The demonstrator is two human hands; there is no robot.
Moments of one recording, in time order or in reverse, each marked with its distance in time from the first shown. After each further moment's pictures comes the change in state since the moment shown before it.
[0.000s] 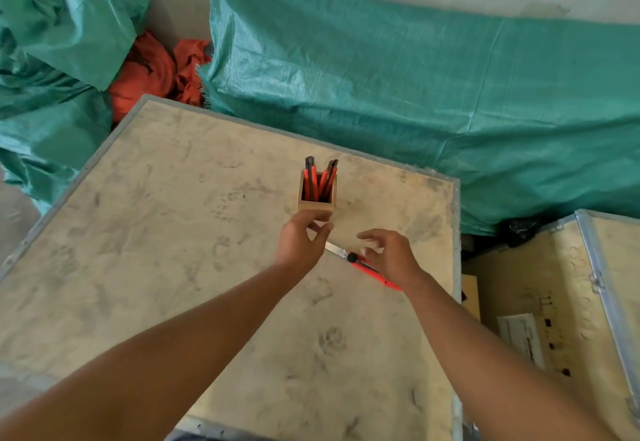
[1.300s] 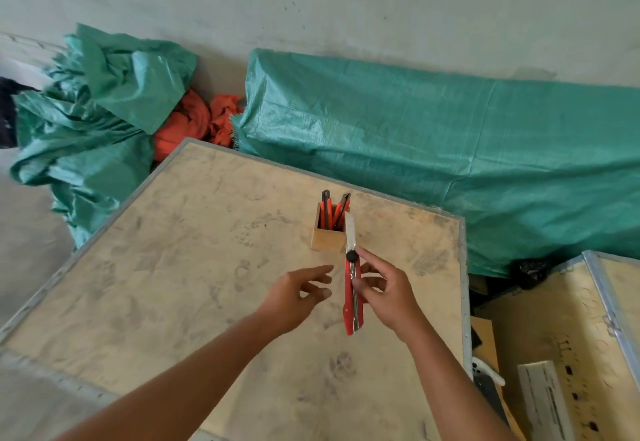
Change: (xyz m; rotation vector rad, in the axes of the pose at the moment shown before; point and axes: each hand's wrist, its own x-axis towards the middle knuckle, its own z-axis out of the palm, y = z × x) left_hand -0.064 0.012 -0.059 0.013 -0.308 -0.068; right_hand -0.075 -0.067 -0.011 0.473 -0.035 -0.137
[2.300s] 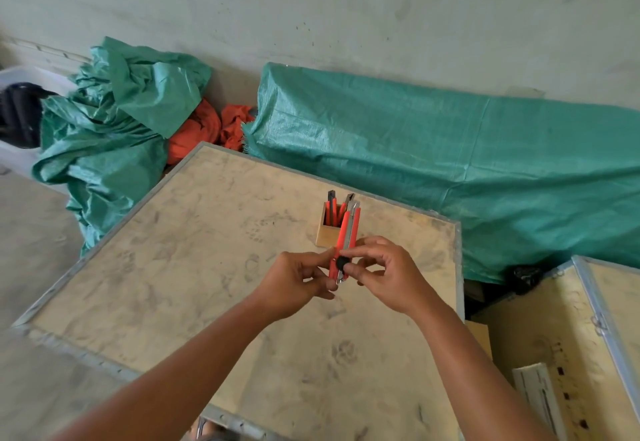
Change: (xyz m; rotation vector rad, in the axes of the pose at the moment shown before) left_hand -0.054 0.047 -0.025 -0.360 0.007 0.142; right_hand -0.033 -0.067 -0.006 -0.215 -0.105 -0.286
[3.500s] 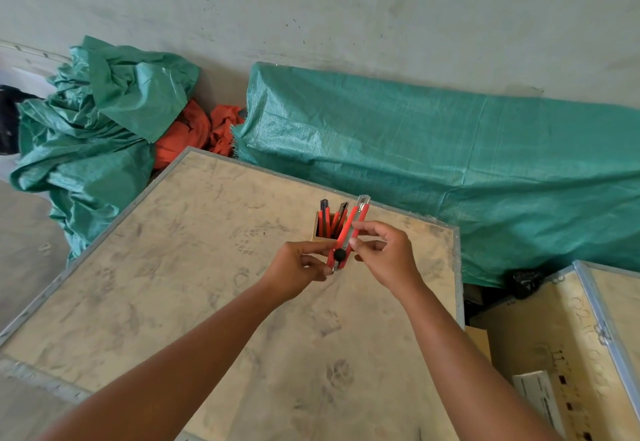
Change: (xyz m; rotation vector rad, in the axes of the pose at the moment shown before) left_hand 0.071 -0.011 -0.003 0.121 0.039 -0.104; right_hand 0.061 0.029 -0.005 0.108 0.295 0.177
